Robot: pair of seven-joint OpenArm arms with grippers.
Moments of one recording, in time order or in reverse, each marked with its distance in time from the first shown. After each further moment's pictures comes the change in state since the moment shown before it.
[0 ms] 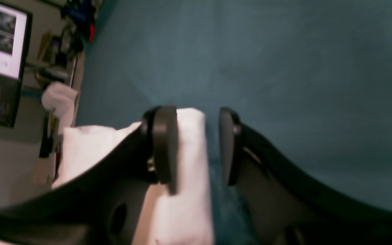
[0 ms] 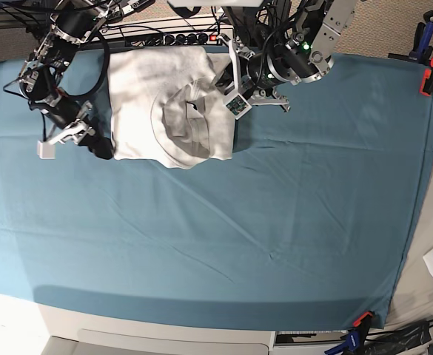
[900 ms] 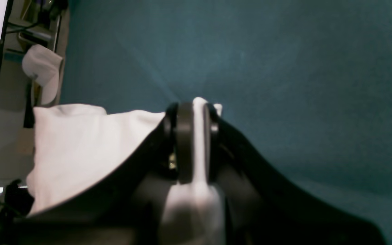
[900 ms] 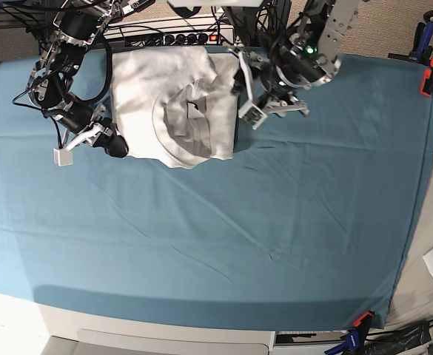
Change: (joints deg) left arm 0.2 0.2 -5.0 0.0 4.4 4.7 2.4; right arm 0.0 0.0 -5.7 0.0 -4.4 0.0 2.2
